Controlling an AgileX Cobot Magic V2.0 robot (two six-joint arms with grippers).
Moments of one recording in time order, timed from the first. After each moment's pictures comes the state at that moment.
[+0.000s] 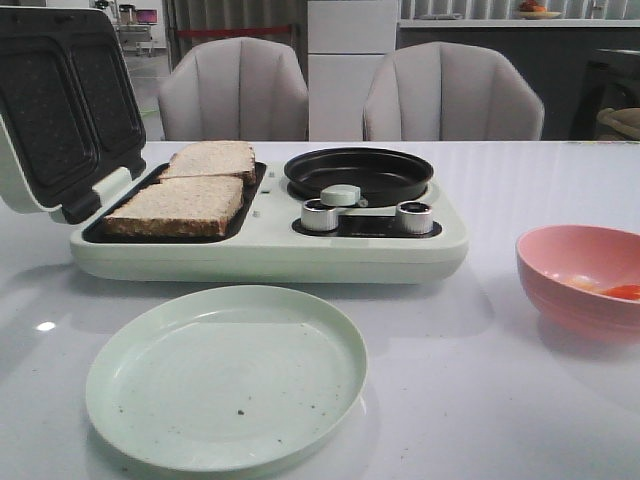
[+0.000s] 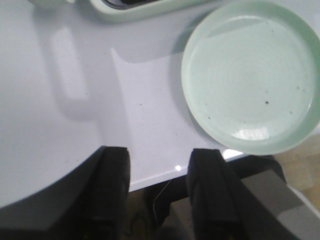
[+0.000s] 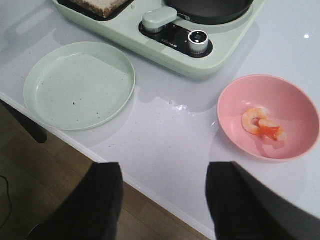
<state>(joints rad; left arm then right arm) -0.38 1.13 -1.01 -0.05 1.06 -0.06 0.45 0.52 -0.65 0.09 0.81 -0.03</state>
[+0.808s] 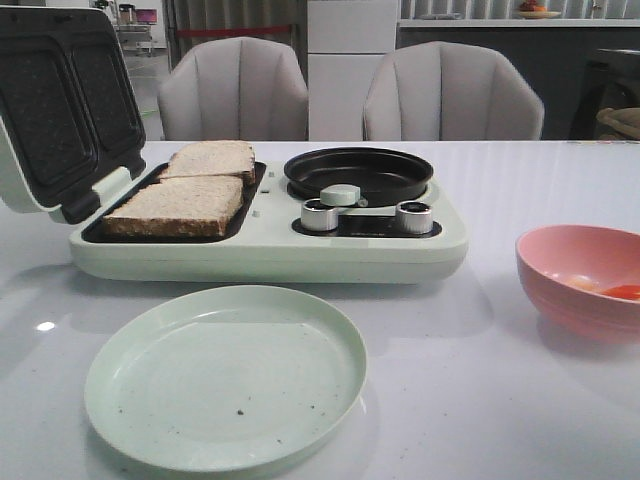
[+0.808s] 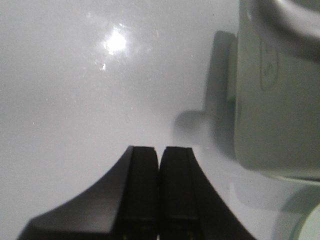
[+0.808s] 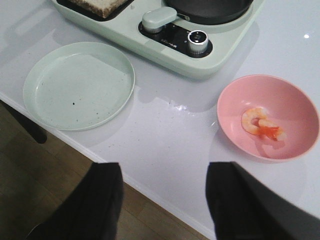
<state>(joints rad) 0.30 1.51 -1.24 -0.47 0.86 0.38 0.45 0.52 -0.65 0.09 0.81 -0.03</state>
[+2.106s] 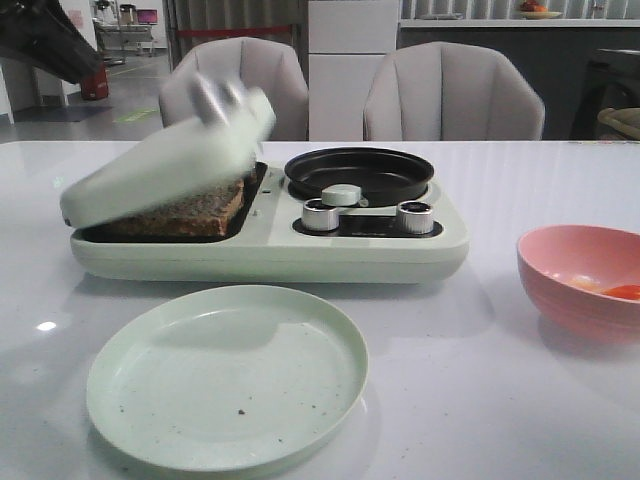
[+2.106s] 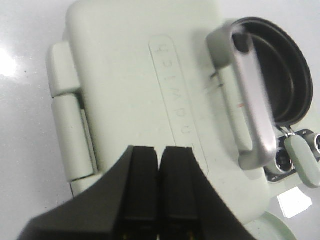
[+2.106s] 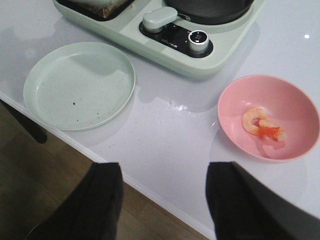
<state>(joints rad) 0.02 1.82 -1.59 -0.74 0.96 0.56 0.45 0.52 -0.65 0.09 0.81 -0.03</state>
